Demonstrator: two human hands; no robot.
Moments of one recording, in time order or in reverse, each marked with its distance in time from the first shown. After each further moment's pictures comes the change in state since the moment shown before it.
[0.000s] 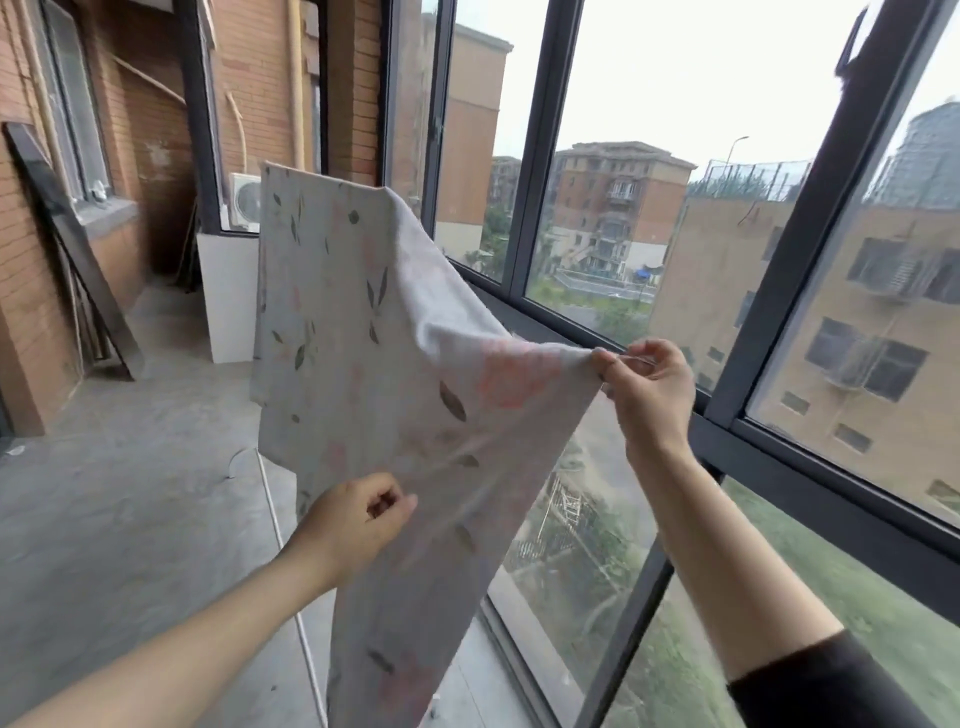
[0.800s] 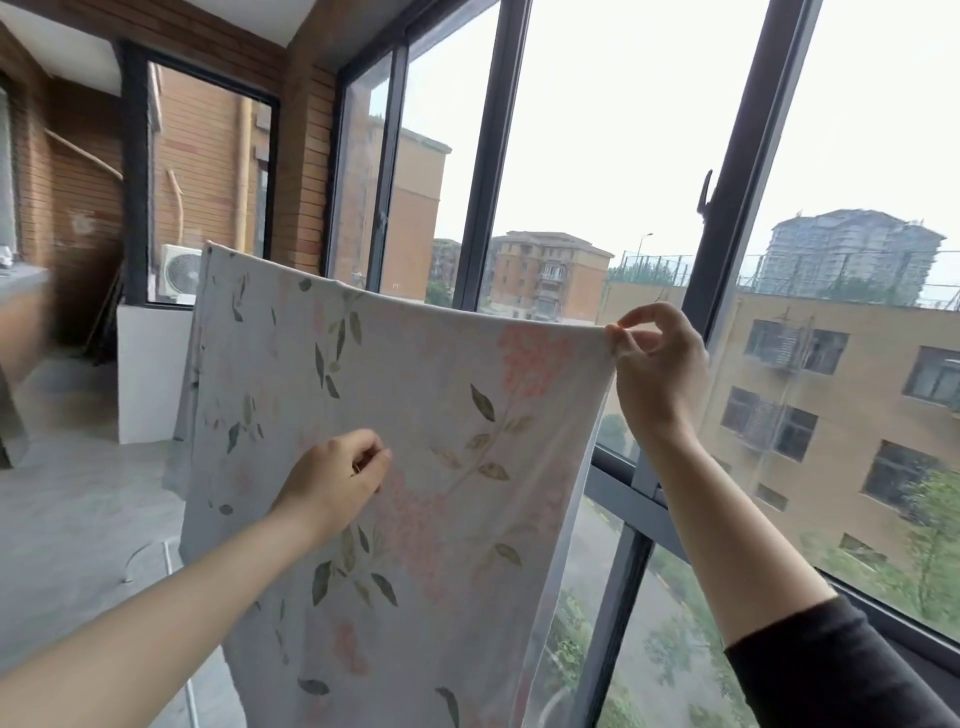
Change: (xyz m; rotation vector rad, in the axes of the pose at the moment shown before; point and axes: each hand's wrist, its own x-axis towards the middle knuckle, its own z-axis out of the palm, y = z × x) left_hand 0.062 0.090 -0.050 0.018 0.156 0.187; right_hand 0.037 -0.103 -0.037 -0.317 0.231 -0.440
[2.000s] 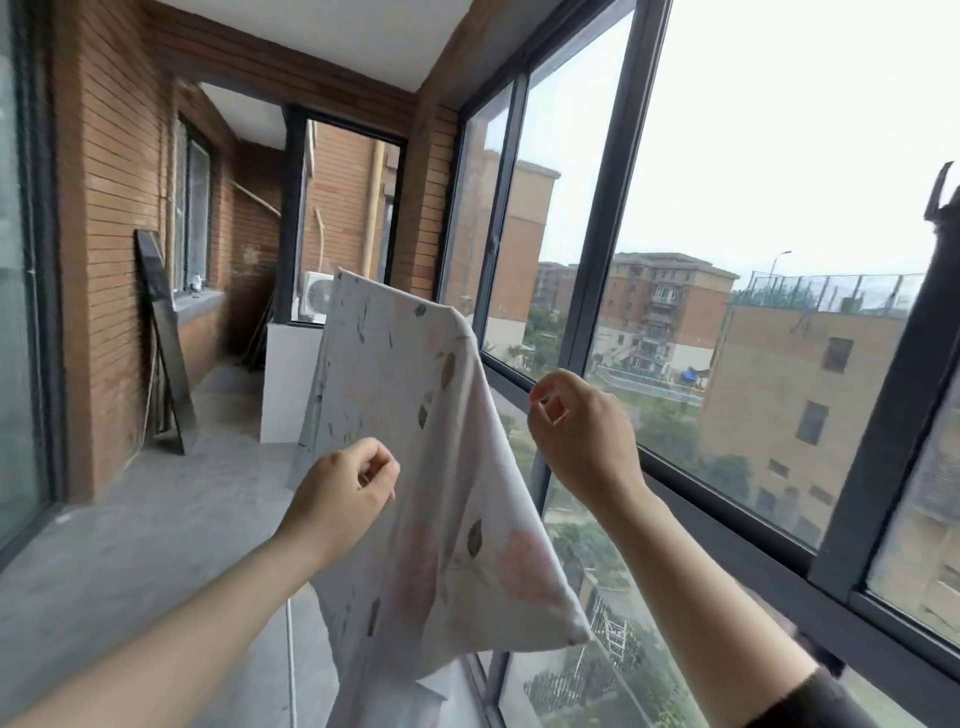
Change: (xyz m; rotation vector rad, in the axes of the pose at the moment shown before) left_hand 0.030 -0.085 -0.046 -0.066 0.221 -0.154; right_hand -0.051 -0.006 0.168 -0.168 -0.547 -0.310
